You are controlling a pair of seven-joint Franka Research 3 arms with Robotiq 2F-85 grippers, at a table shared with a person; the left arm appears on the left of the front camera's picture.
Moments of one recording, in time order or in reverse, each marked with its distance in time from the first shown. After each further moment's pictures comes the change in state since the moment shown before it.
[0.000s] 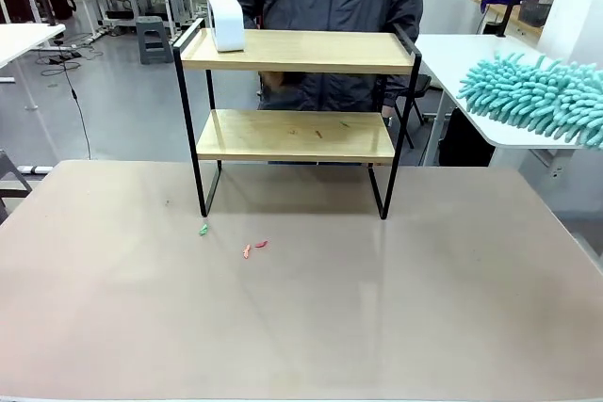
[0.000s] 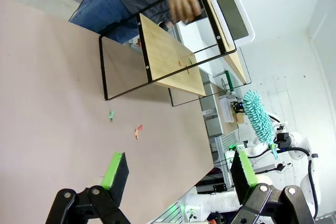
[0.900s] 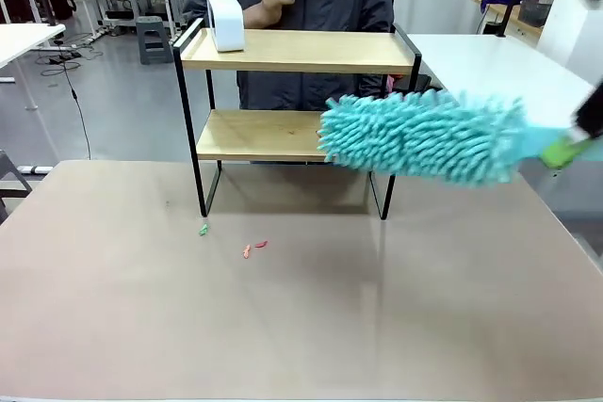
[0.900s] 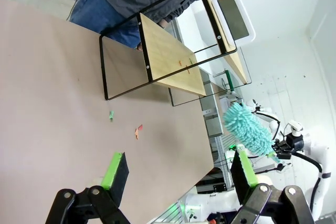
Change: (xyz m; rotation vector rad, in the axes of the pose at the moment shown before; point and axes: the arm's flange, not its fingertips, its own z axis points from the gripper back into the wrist) left arm 0.000 0.001 -0.001 0.001 0.002 0.002; right arm 0.020 0.153 -0.186 -0.469 0.296 0.463
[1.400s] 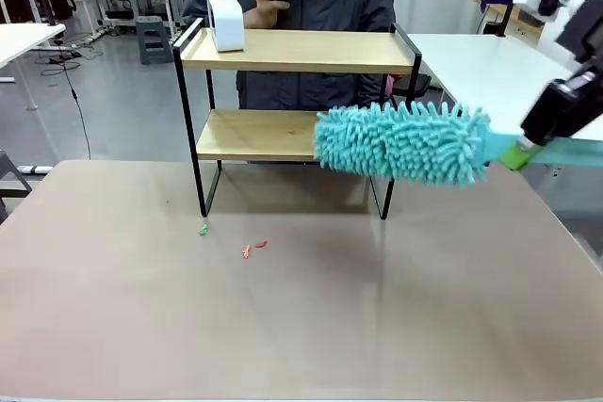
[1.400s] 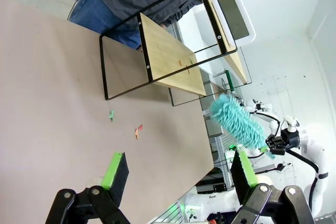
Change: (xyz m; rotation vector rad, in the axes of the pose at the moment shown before) left arm 0.000 0.000 0.000 0.000 0.000 0.000; right arm 0.028 -0.005 -0.020 -0.079 -0.024 -0.042
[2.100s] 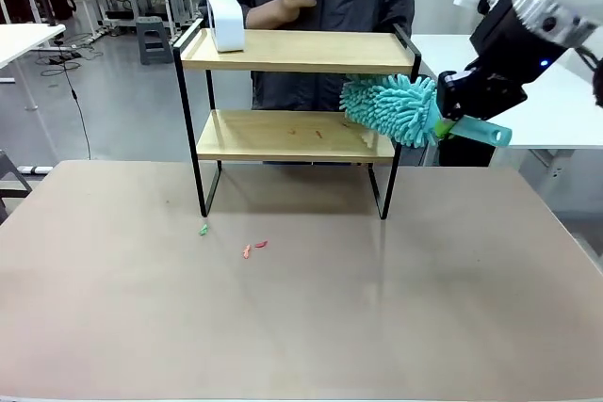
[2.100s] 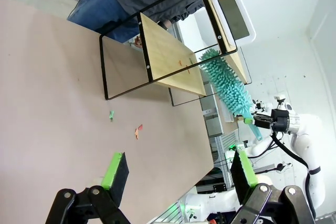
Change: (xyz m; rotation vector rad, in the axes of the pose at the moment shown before) left arm 0.000 0.000 0.000 0.000 0.000 0.000; right arm 0.085 -0.014 -0.058 -0.221 -0.204 -0.286
